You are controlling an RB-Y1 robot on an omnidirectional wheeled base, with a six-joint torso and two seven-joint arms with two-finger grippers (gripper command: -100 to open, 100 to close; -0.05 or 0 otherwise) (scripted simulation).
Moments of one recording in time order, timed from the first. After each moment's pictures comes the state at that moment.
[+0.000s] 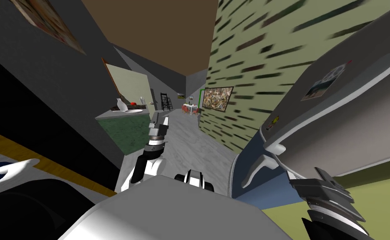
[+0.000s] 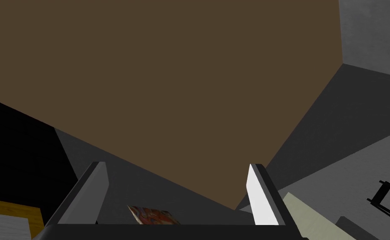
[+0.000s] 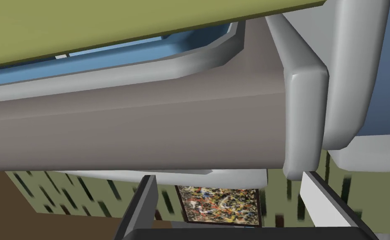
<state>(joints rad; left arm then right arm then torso) 0.46 0.03 -0.05 -2.39 0.11 -0.48 -0.11 0.76 -0.24 -0.46 -2.26 1.19 0.11 1.29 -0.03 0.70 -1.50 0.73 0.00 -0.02</state>
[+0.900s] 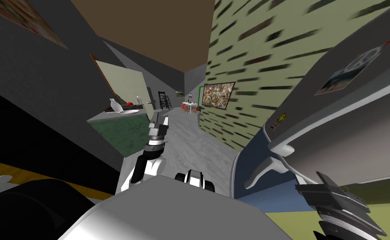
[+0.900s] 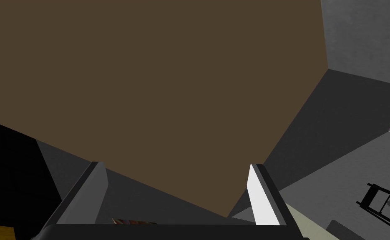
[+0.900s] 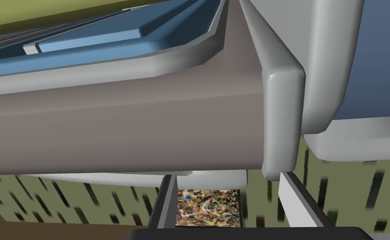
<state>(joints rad) 0.46 0.03 -0.05 -2.39 0.11 -0.48 -0.11 0.85 -0.25 -0.47 -2.31 1.17 0.12 1.29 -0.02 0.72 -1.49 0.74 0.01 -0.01</state>
